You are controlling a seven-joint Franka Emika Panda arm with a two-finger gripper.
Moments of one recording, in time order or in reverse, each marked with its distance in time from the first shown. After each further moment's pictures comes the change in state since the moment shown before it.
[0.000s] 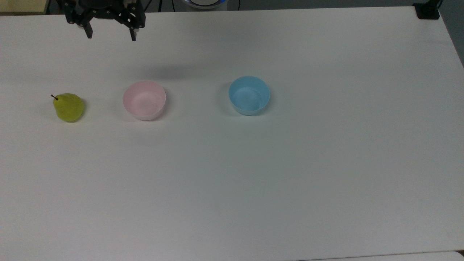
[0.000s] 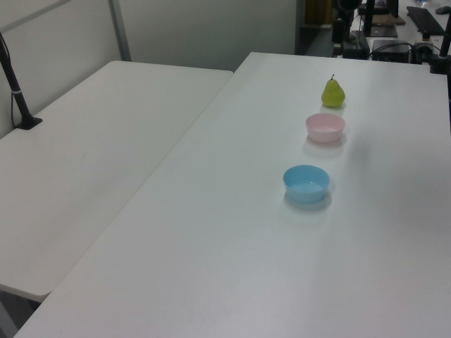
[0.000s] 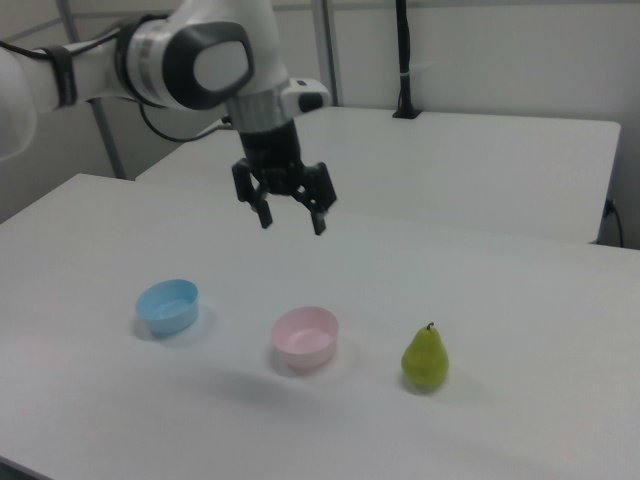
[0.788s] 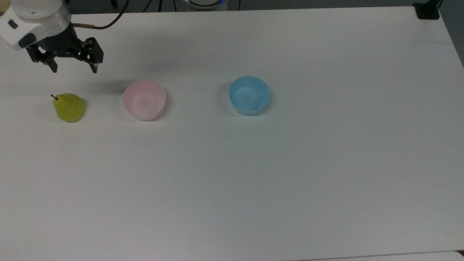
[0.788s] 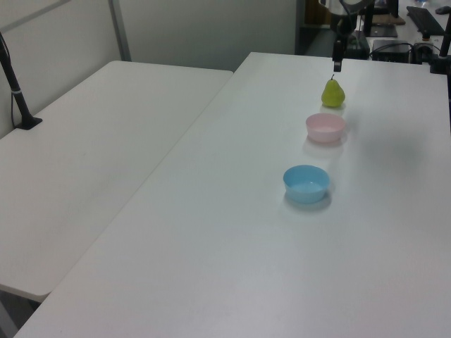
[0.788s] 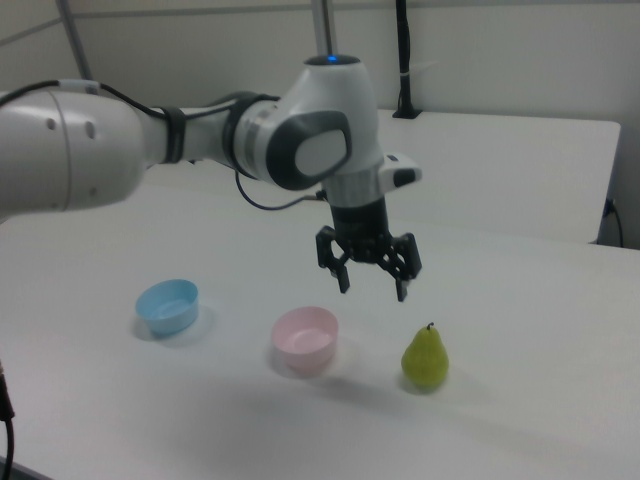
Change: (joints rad) arm -0.161 0.210 -0.002 0.033 0.000 0.162 -0.189
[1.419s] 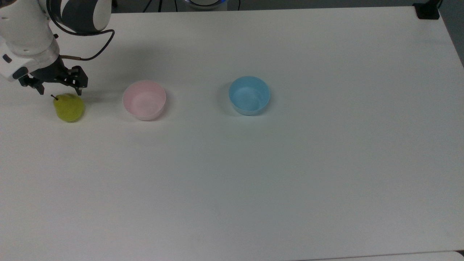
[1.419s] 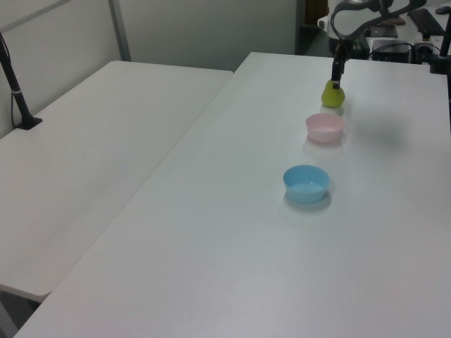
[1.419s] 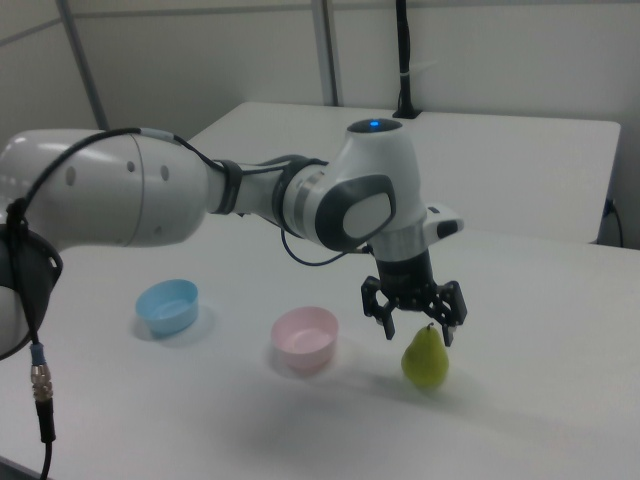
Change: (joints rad) arm -0.070 0.160 0.000 0.015 -0.058 0.181 -0.049
